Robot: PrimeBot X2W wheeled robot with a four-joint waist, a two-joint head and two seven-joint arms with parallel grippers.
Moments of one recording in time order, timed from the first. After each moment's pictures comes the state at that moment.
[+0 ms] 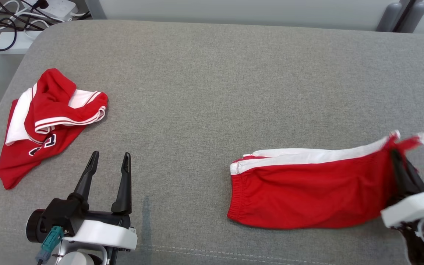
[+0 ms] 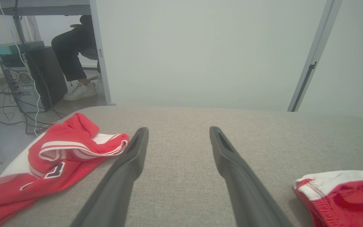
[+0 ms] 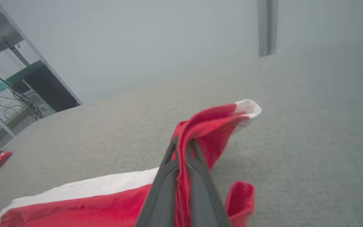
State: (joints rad) left arm -0.07 0.12 -0.14 0.09 -0.27 0.04 -0.25; right arm -0.18 -0.24 0.00 0.35 0.55 0.13 -0.10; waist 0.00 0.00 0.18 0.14
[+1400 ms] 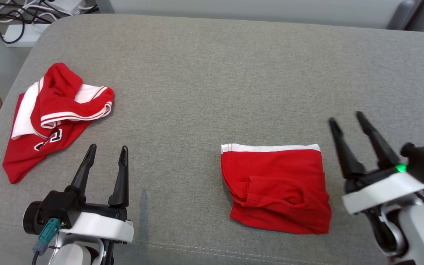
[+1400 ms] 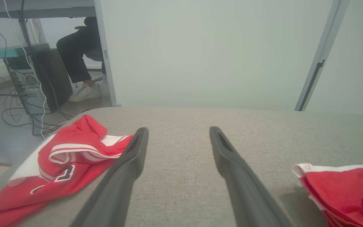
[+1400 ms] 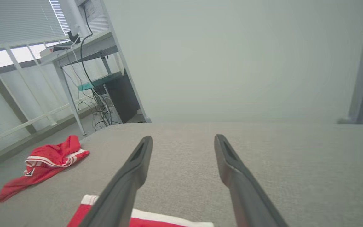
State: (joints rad) left arm -0.11 0.09 -0.08 0.13 -0.22 -0.02 -0.25; right arm -0.31 -0.23 0.28 0.16 0.50 0.13 -0.18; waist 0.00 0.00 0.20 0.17
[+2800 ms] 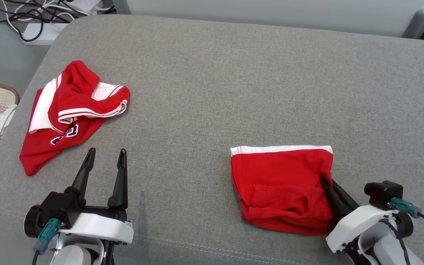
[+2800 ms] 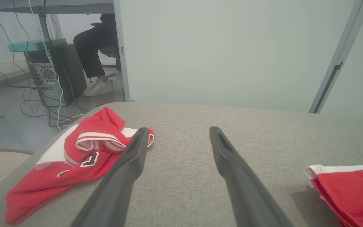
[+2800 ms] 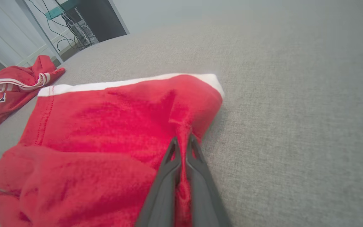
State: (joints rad) left arm -0.11 0.08 -0.07 0.16 -0.23 -0.03 -0.25; right arm -0.28 -0.20 0.39 0.54 0.57 0.13 -0.18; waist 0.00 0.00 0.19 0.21
